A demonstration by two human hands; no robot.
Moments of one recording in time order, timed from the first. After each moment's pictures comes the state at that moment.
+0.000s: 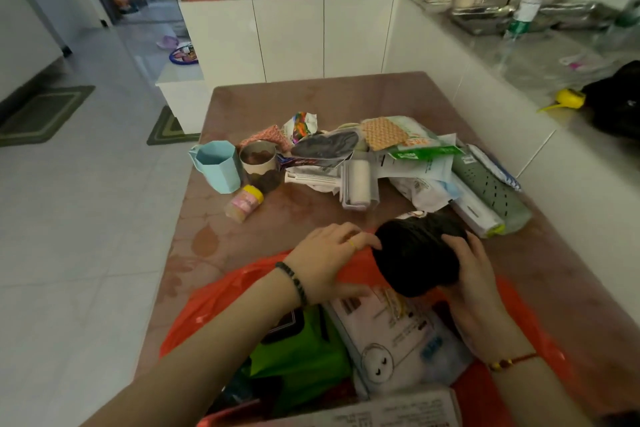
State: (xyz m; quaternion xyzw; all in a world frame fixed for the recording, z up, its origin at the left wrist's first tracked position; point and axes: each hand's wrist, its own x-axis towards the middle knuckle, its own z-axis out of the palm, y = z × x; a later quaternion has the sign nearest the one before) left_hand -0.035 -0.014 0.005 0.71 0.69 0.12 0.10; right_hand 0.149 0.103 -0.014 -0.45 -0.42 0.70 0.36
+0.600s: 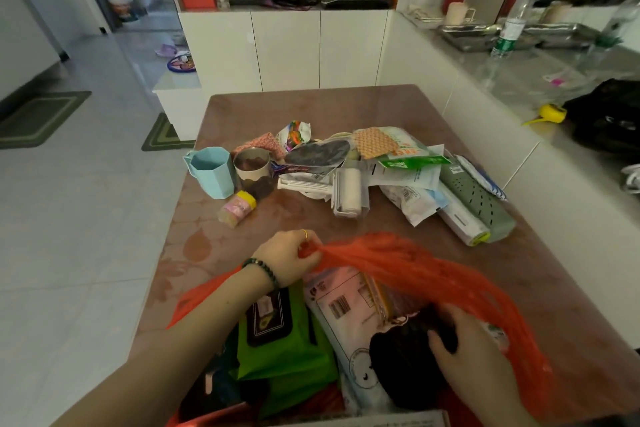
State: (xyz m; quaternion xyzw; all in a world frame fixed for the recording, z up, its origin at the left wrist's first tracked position) left_hand -0.063 -0.020 -0.004 0.50 0.81 0.21 0.24; right_hand 0.214 0.050 -0.030 -0.53 -0.79 0.28 0.07
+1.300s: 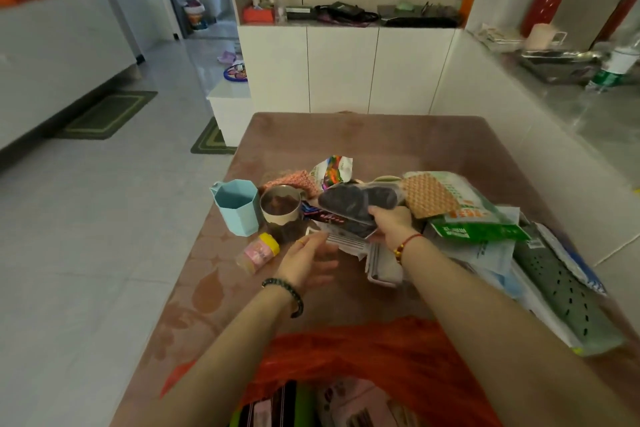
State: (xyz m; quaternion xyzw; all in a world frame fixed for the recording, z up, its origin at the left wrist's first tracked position) left_hand -0.123 0.059 0.001 0.03 0.65 0.62 0.43; right_hand -0.105 0.236 -0.035 -0.53 -0.55 0.62 0.18
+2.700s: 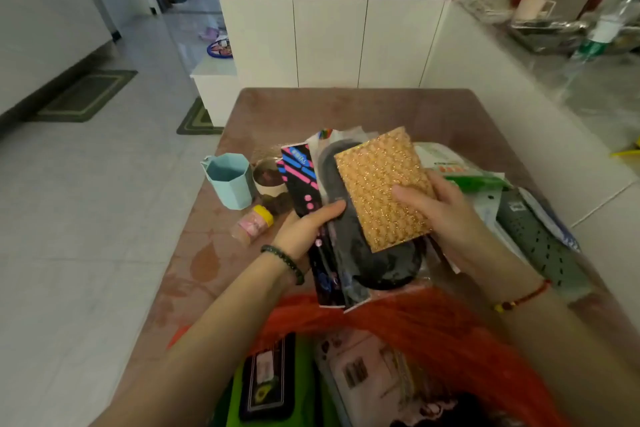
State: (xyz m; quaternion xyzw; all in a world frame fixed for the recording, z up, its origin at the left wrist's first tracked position) left_hand -0.103 0.053 0.018 0.11 0.55 0.71 0.43; right_hand 0.025 0.189 0.057 -0.25 -0.64 0.71 0.18
